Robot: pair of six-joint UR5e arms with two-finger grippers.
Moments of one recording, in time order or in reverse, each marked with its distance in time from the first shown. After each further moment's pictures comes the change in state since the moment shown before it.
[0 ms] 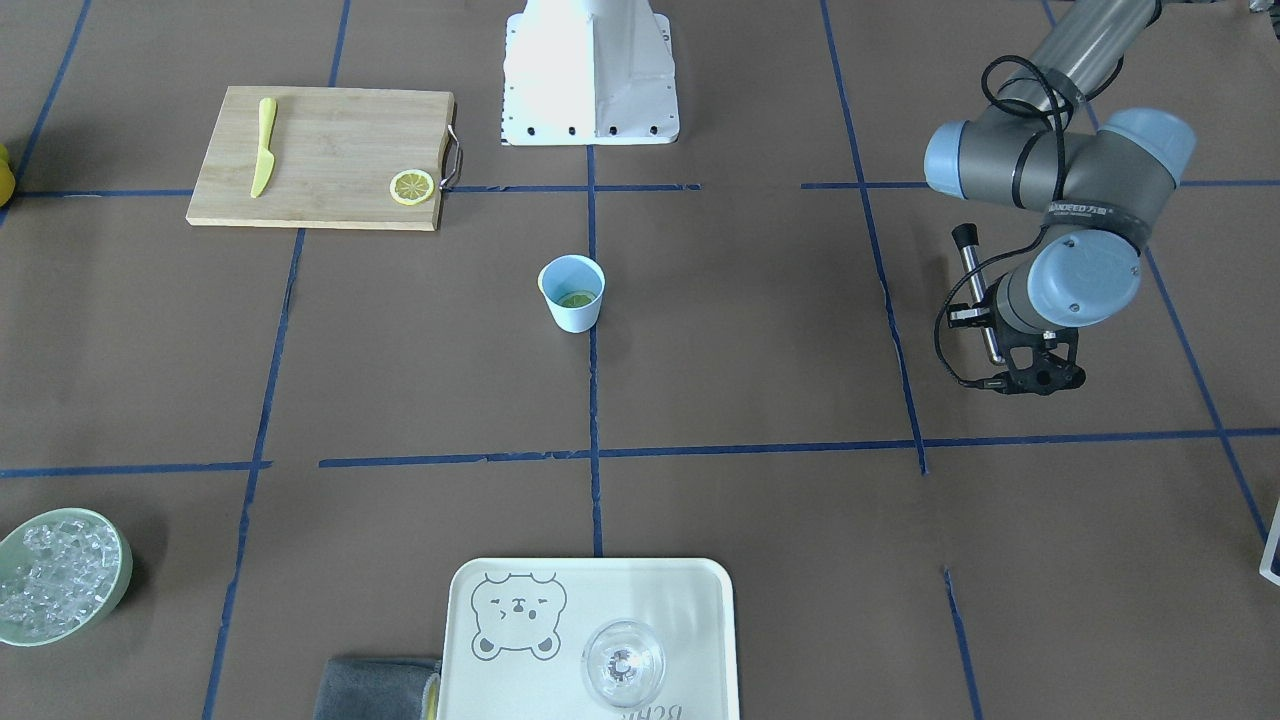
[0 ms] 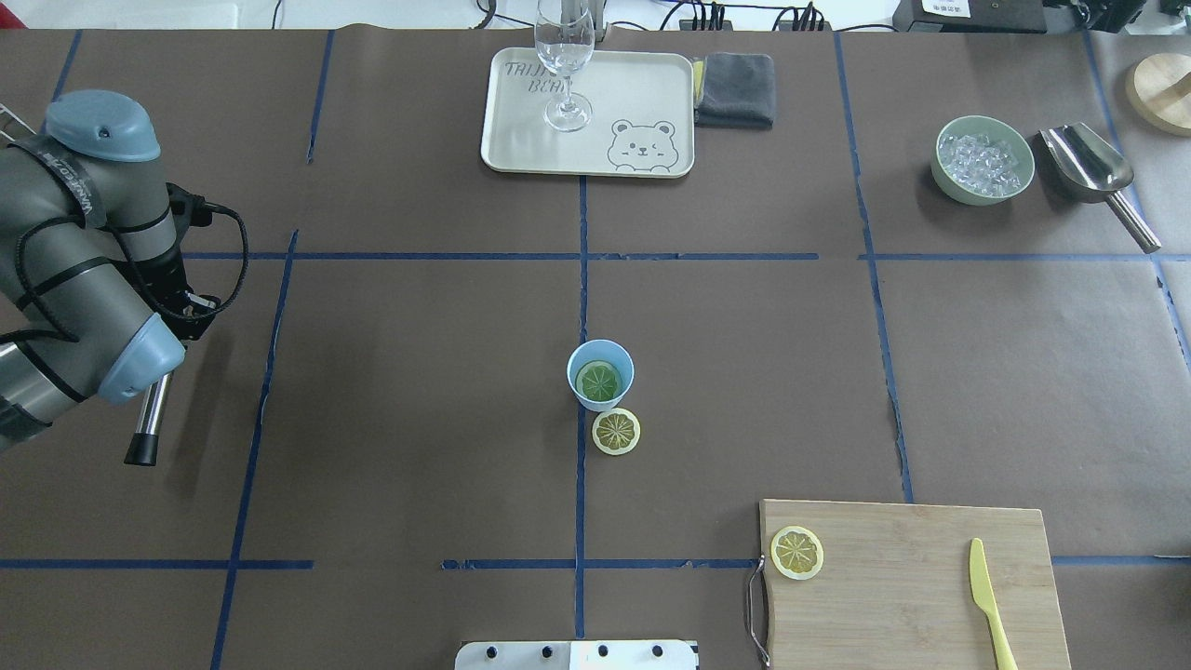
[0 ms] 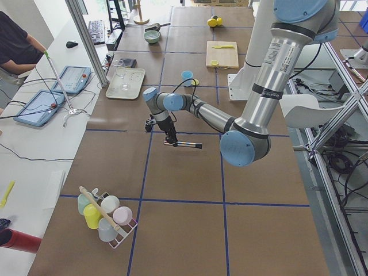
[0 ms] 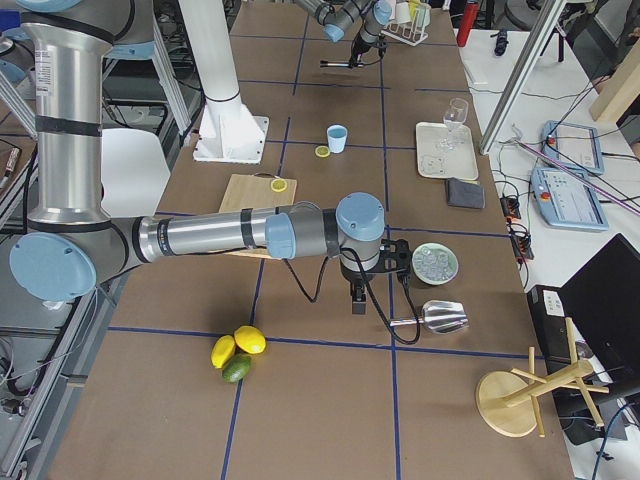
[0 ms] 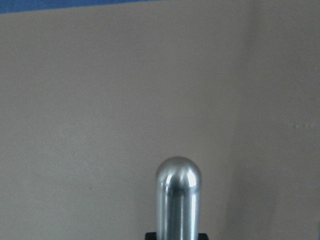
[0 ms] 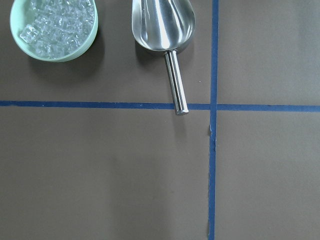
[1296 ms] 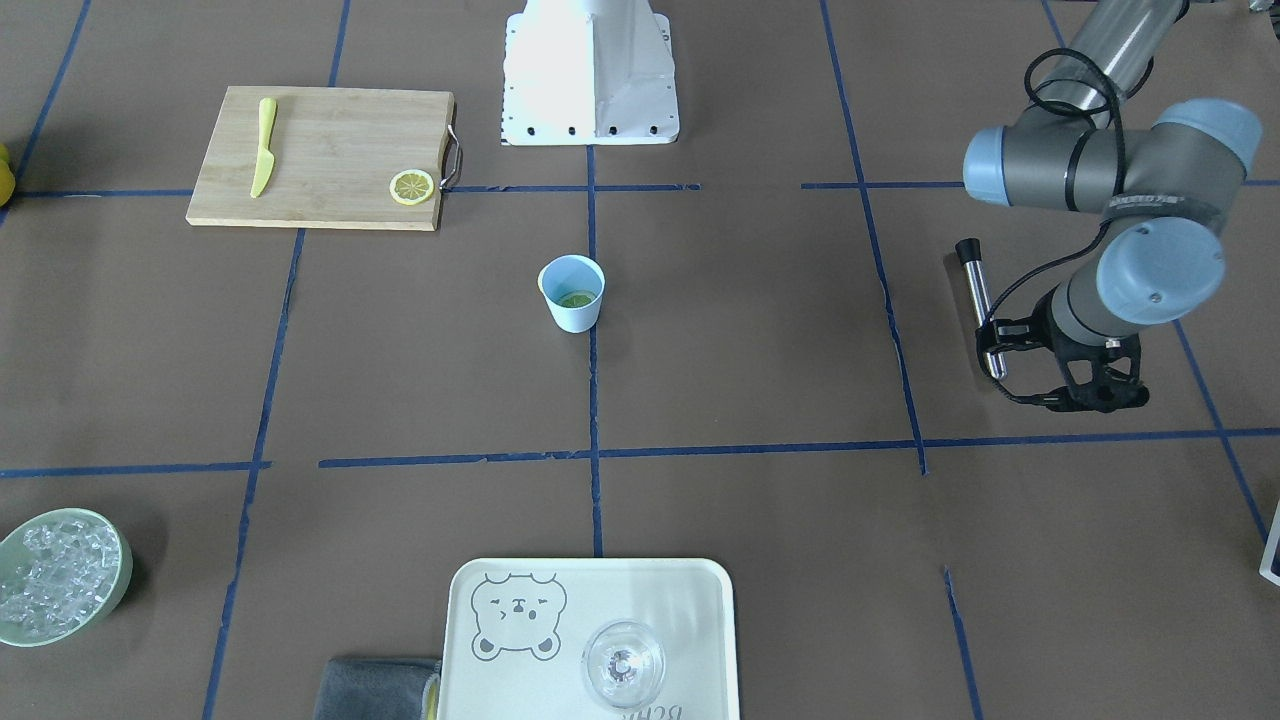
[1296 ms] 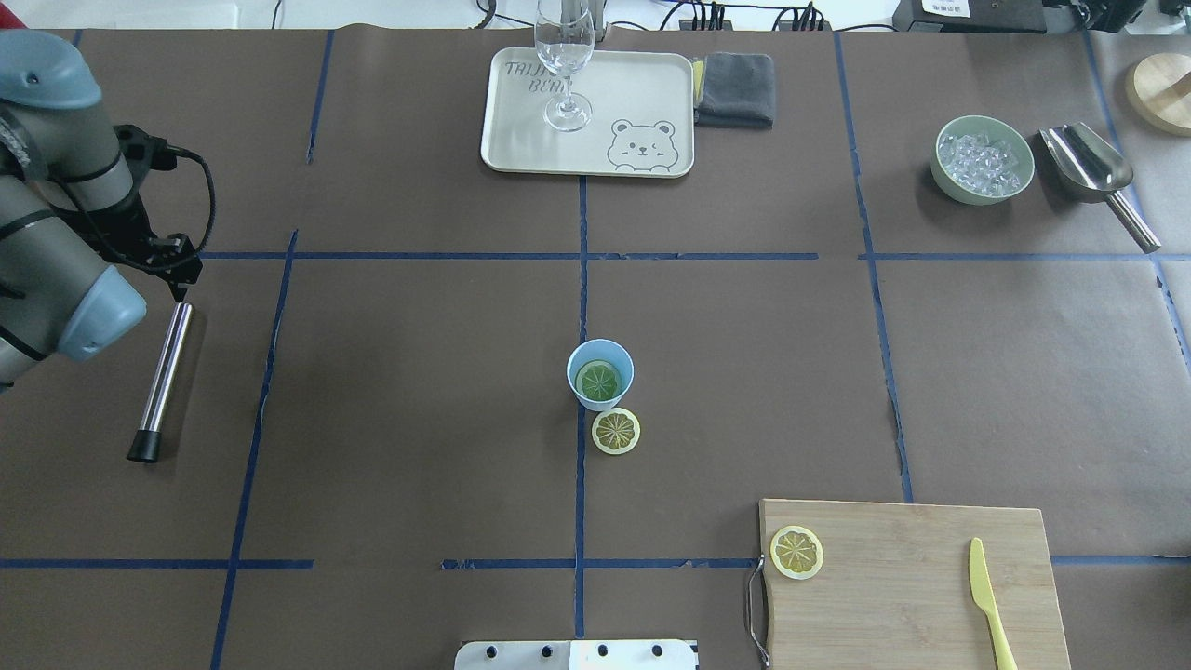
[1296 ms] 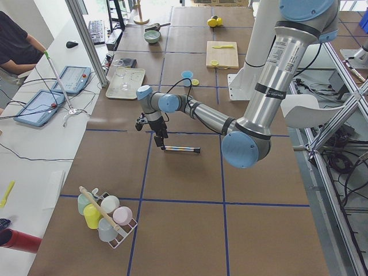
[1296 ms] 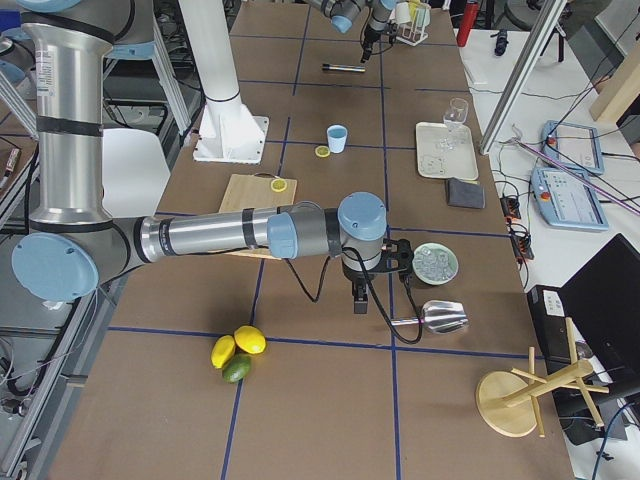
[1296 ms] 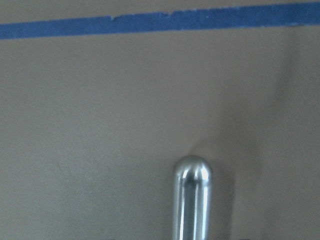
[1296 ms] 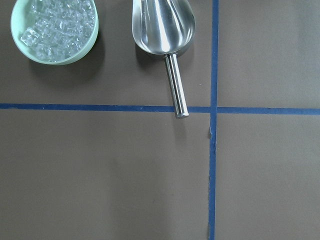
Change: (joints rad) left arm -0.123 -0.001 -0.062 -0.052 0.036 0.078; right arm 0.000 0.010 -0.006 0.000 -0.002 0.003
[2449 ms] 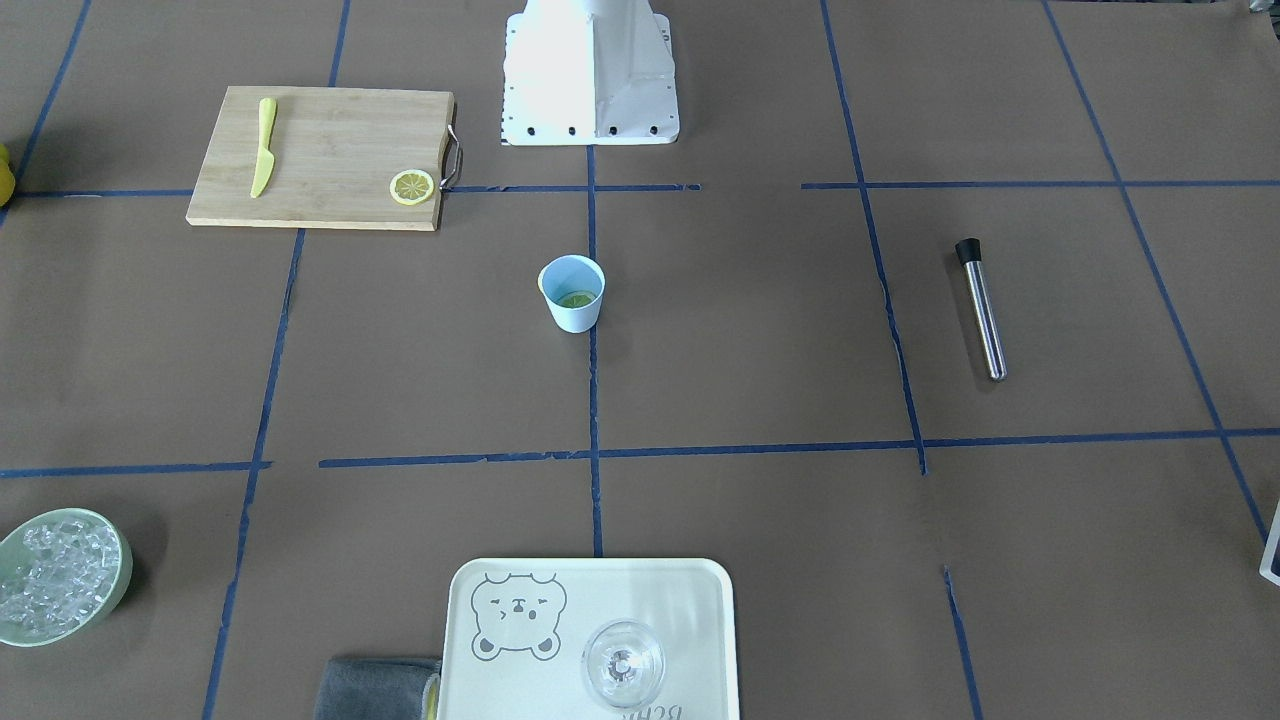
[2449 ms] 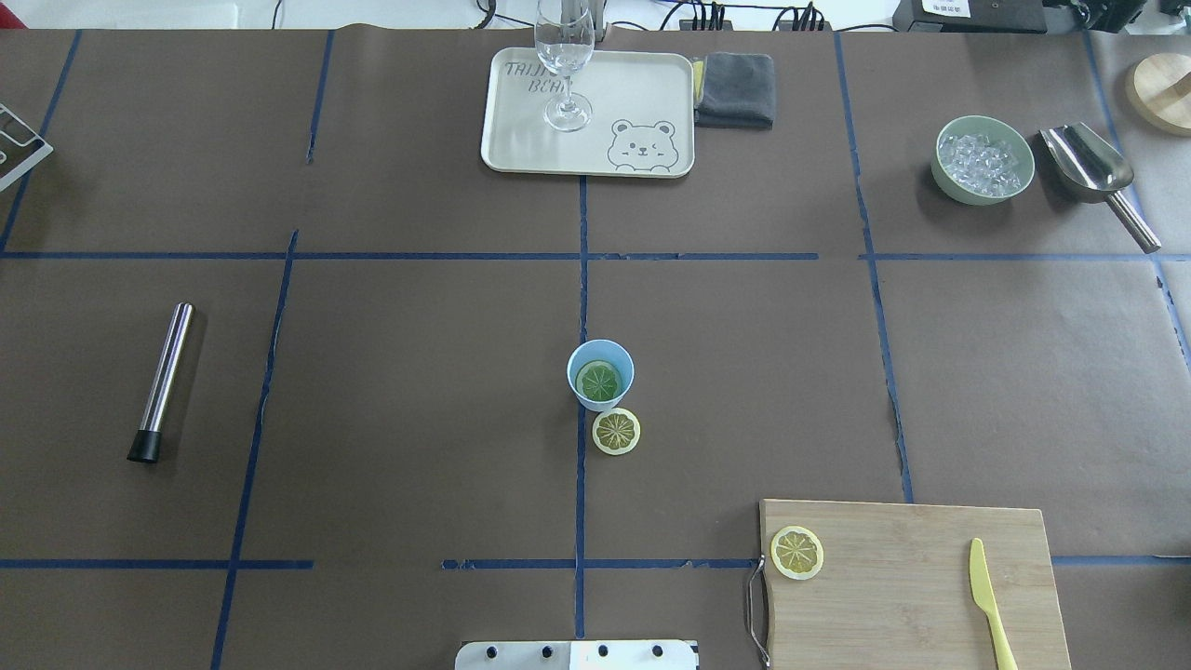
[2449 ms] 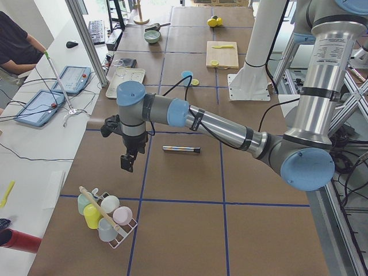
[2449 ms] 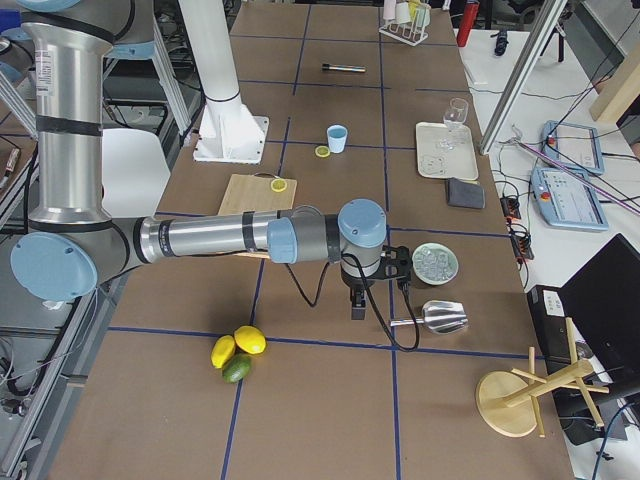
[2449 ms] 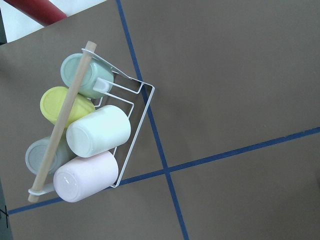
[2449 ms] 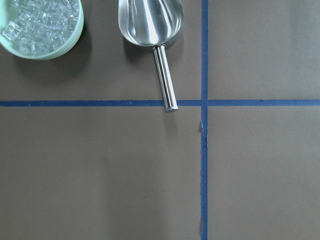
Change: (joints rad) left arm -0.572 0.223 -0.104 -0.129 -0.092 0.686; right arm 0.000 -0.004 -0.031 0.000 -0.006 0.000
